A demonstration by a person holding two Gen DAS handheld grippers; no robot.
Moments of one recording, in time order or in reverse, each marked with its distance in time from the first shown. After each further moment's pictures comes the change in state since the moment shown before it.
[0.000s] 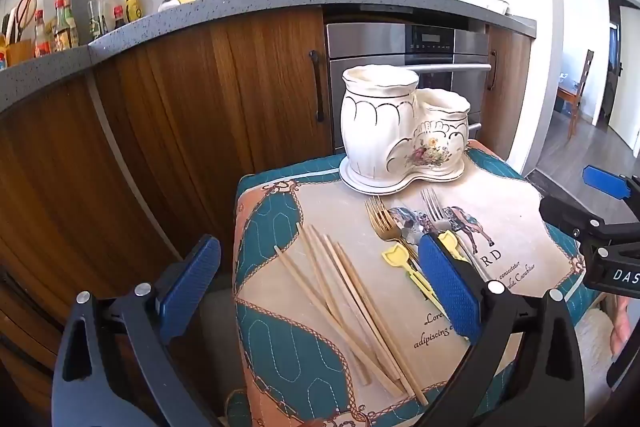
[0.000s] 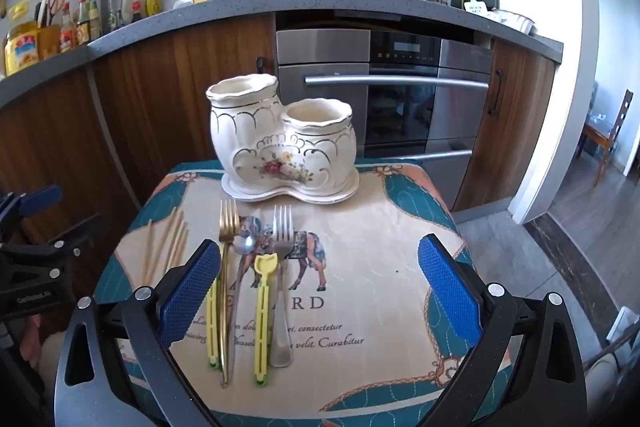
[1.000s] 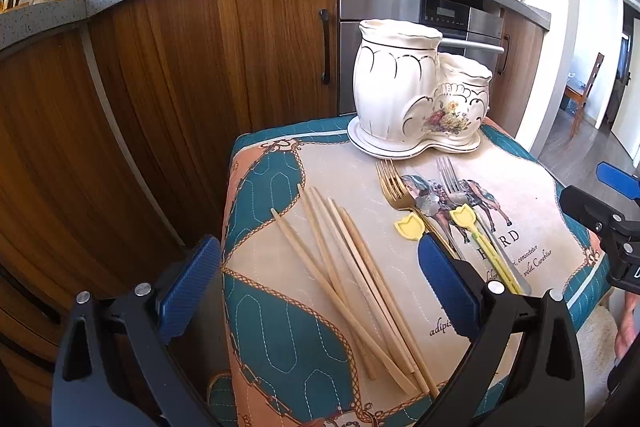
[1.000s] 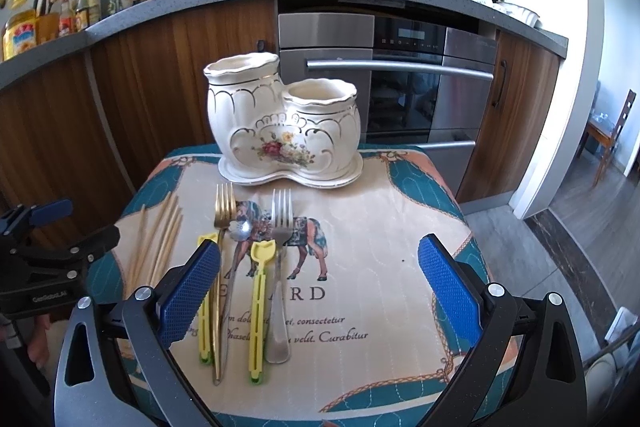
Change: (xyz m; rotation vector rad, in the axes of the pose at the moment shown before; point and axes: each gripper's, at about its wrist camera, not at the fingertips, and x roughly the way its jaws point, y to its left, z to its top) left arm 0.035 0.006 -0.024 -0.059 0.097 -0.014; right arm 0.017 0.002 -0.010 -0.013 0.035 -0.001
